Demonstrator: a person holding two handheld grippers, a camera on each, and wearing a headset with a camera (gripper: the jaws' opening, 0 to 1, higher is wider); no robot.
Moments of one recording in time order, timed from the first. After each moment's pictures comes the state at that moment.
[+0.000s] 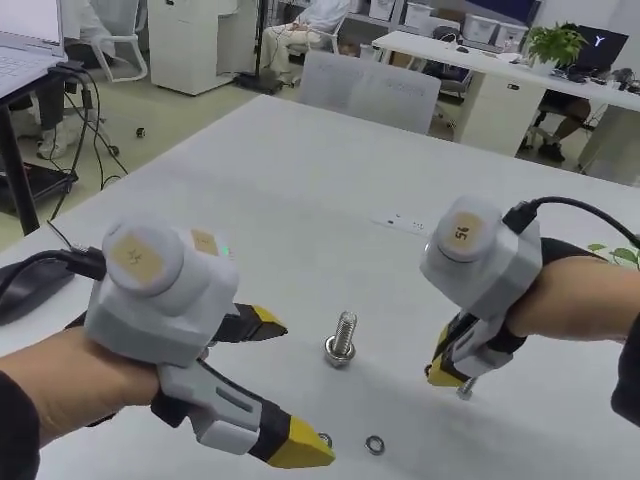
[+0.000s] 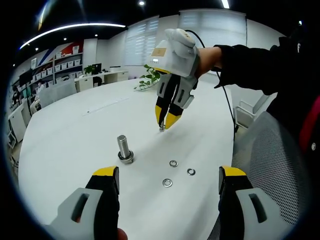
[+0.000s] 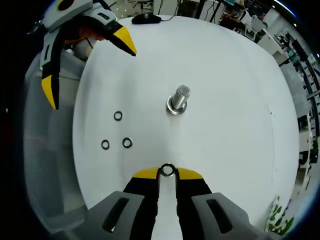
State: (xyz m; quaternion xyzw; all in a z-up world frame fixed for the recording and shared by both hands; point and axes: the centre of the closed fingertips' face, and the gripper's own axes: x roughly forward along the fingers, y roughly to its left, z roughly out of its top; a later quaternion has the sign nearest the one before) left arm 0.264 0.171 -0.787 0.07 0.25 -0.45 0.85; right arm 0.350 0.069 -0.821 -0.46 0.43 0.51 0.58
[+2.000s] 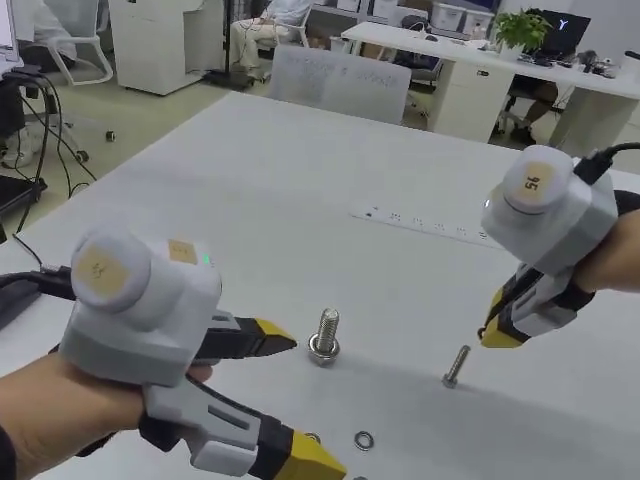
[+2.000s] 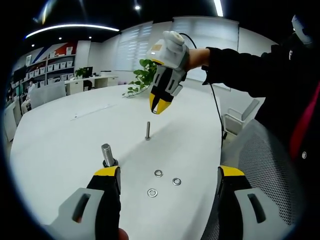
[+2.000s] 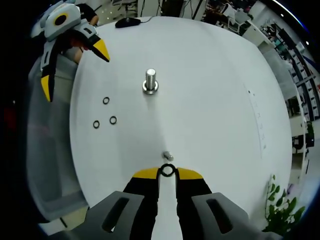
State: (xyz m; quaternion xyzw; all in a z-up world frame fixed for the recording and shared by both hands) left arm 0.250 0.151 -0.776 0.03 0.23 -0.50 0.83; right arm 0.370 0.014 -0.787 -0.45 0.44 0.47 0.62
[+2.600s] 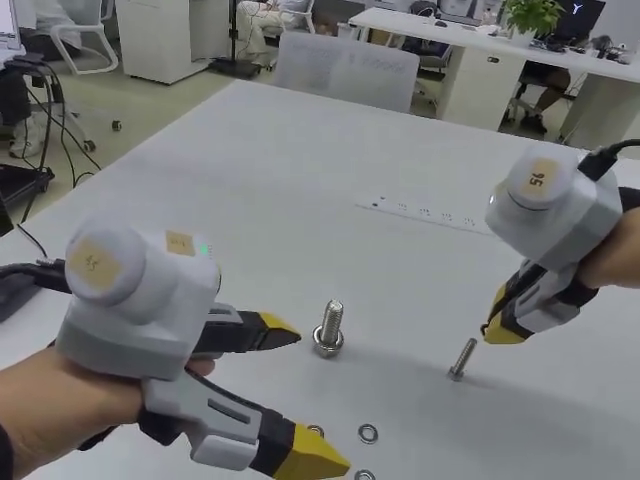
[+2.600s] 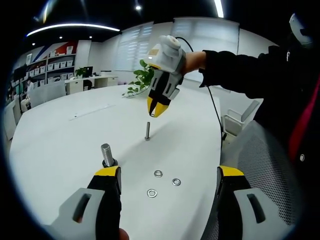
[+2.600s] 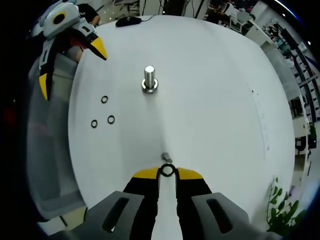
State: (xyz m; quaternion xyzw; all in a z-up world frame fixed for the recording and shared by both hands) left arm 0.252 0.152 -0.777 0.03 0.23 -0.50 0.83; right arm 0.376 0.016 -0.798 -0.45 0.45 0.48 0.61
